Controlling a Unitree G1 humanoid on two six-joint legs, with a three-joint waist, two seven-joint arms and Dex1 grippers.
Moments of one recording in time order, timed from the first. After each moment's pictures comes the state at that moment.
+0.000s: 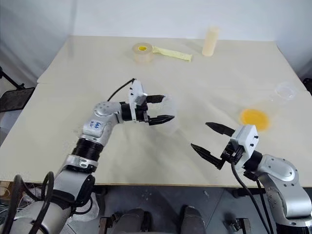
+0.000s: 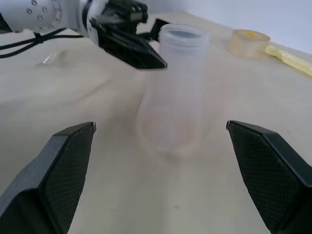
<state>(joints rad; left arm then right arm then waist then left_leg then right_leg) -0.89 0.28 -0.09 0.42 -0.26 0.24 -0.99 0.01 -0.64 -0.25 -0.41 0.57 0.22 0.89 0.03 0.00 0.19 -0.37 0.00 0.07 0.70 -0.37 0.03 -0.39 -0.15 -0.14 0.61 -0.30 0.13</state>
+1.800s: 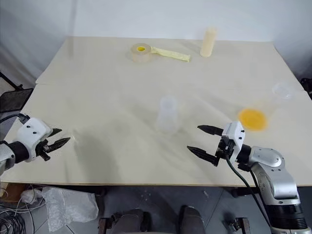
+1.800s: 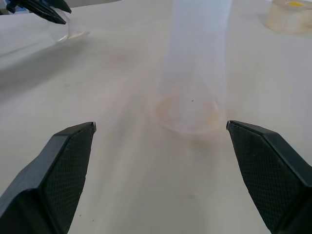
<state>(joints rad) -0.03 0.93 0.37 -0.16 -0.15 0.42 -0.73 -0.14 -0.65 -0.14 -0.18 0.53 0.20 1.03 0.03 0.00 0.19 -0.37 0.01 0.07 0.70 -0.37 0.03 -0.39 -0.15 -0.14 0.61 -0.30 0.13</state>
